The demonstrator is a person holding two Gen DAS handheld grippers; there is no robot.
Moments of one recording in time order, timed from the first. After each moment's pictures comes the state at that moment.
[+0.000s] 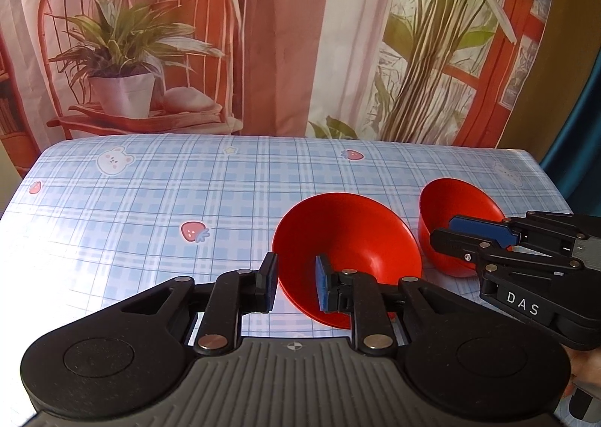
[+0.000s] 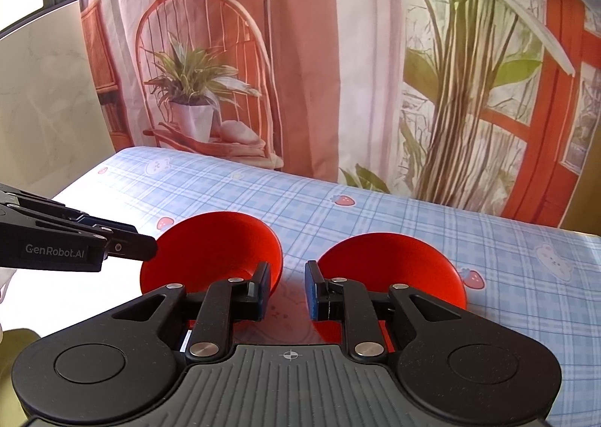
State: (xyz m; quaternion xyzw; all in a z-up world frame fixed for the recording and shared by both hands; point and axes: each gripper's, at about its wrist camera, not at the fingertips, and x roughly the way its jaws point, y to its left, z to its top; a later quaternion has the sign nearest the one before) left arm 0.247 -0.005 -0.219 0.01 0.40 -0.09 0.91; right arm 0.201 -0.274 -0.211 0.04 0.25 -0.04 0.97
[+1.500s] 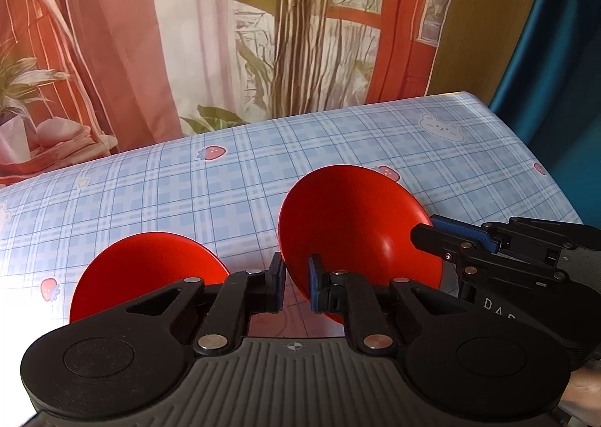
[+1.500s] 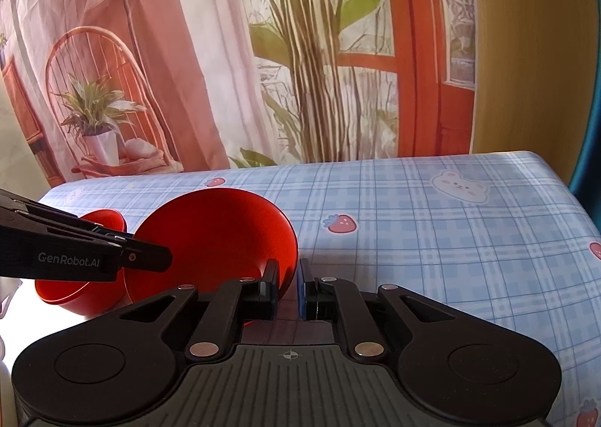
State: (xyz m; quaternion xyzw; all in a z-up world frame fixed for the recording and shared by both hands) left arm 0.294 -0.130 -0.255 0.08 0.44 -0.19 0.88; right arm 0.158 -0.376 -0.255 0.13 0.23 -0.12 0.96
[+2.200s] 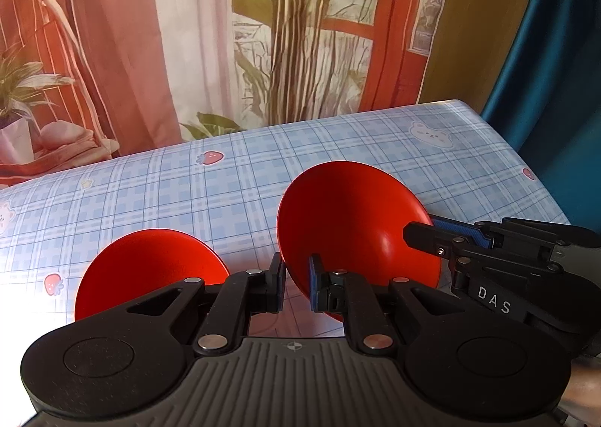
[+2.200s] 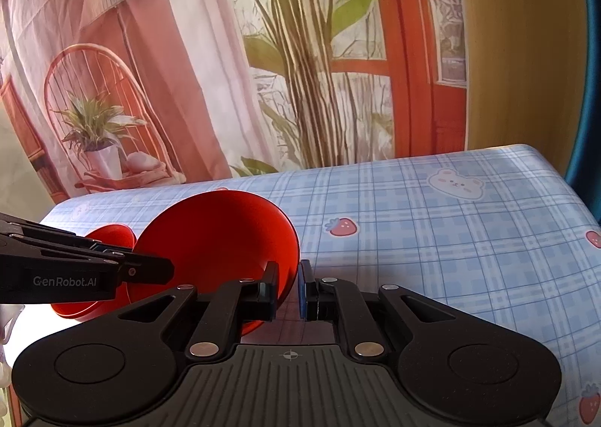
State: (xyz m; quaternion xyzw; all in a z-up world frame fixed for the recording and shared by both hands) left arm 0.279 -0.131 -0.240 0.07 0.43 -0.19 0.88; right arm 0.149 -0.375 -0.247 0.16 0.21 -0.12 0.96
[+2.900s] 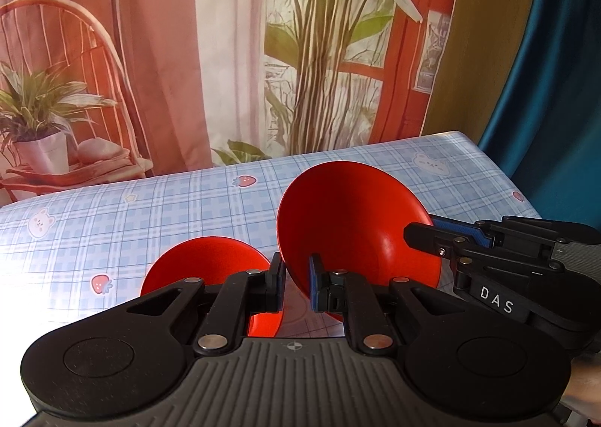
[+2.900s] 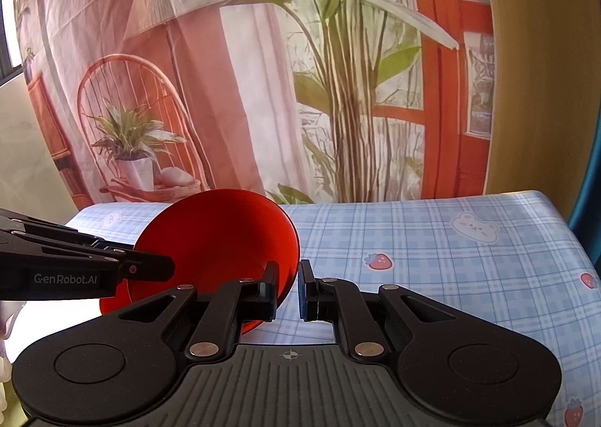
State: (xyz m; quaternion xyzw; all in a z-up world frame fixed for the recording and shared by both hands) left arm 0.246 -0.095 -0.199 0.06 0.39 -0.17 0.90; right arm 0.138 -0.332 -0.205 0.12 0.19 -0.11 0.97
